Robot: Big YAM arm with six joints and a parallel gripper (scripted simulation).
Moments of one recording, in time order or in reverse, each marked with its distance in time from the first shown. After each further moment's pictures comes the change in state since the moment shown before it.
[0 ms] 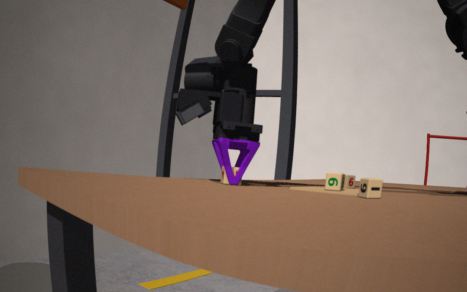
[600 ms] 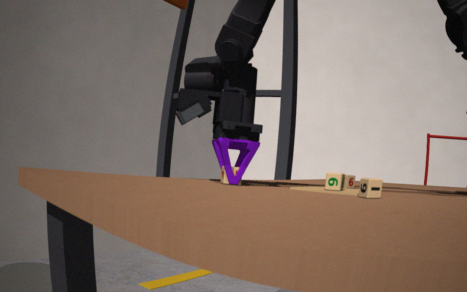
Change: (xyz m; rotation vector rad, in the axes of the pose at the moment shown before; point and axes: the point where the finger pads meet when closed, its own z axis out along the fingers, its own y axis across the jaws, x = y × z) arm 0.000 0.000 0.000 0.000 0.000 0.000
